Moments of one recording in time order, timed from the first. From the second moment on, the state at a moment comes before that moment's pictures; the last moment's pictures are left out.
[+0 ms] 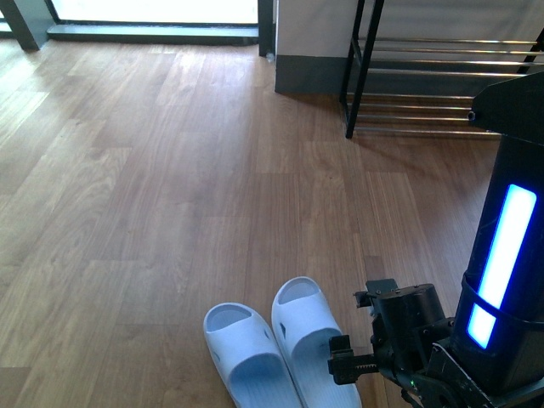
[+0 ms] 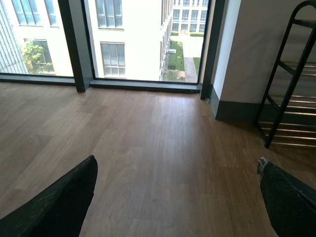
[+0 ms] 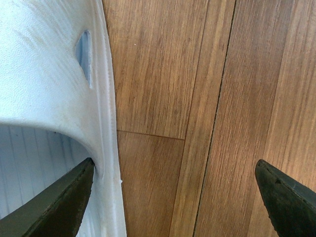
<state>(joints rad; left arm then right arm) 0.00 0.02 0.01 0.00 0.00 -0.01 0.18 2.93 1.04 0.86 0.12 0.16</state>
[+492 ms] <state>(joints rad) 0.00 0.02 0.01 0.00 0.00 -0.01 0.17 2.93 1.02 0.89 0.09 0.16</state>
